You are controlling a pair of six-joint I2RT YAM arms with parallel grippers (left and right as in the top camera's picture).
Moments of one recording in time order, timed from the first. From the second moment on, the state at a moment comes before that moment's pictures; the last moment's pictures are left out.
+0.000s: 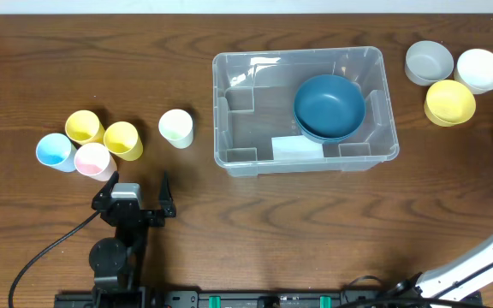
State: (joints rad) left arm 0.03 0.01 0.02 -0.11 0.08 -0.03; right arm -0.87 2.28 1.89 -1.12 0.10 0.96
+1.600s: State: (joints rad) left arm 0.03 0.01 0.02 -0.11 0.08 -0.03; right arm 0.08 1.74 1.88 -0.75 0.09 0.55
